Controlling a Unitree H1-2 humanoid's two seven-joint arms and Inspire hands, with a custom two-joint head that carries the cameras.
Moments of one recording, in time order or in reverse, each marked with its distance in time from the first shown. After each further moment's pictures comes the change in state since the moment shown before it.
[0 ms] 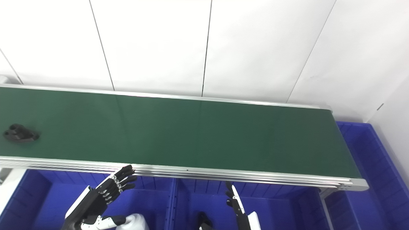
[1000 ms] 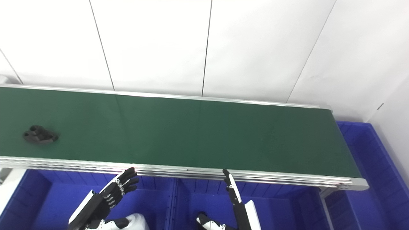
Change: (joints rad) left arm 0.043 0.003 -0.074 -0.053 0.046 -0.001 0.104; right arm -0.034 0.002 0.000 -0.074 0.013 0.039 0.054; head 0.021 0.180
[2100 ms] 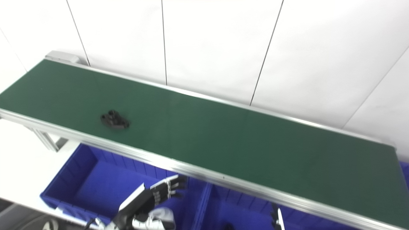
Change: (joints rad) left arm 0.007 -0.009 -0.102 0.005 0.079 -0.001 0.104; right arm 0.007 -0.066 -0.028 0.106 0.074 -0.051 0.009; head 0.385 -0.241
